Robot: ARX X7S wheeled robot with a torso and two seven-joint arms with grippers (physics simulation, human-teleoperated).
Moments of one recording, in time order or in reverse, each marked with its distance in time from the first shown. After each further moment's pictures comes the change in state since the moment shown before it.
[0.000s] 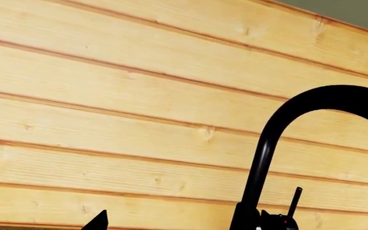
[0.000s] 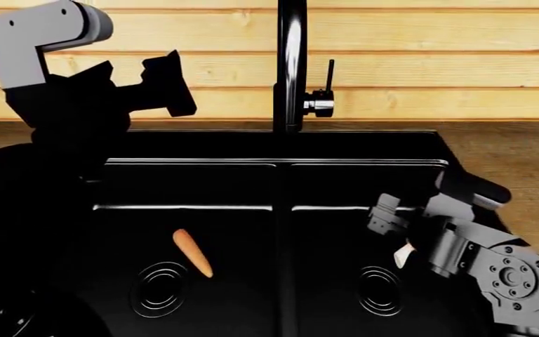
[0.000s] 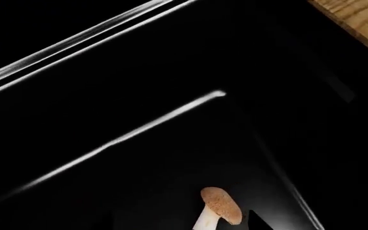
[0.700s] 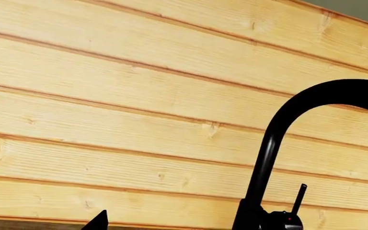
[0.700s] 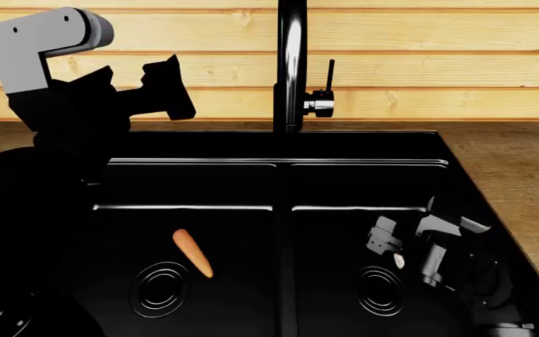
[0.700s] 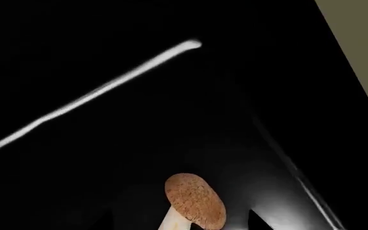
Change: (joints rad) left arm 0.021 -0.021 0.012 -0.020 -0.030 0.035 -0.022; right arm 0.016 -0.012 -0.090 0.291 -0.130 -0.149 -0.157
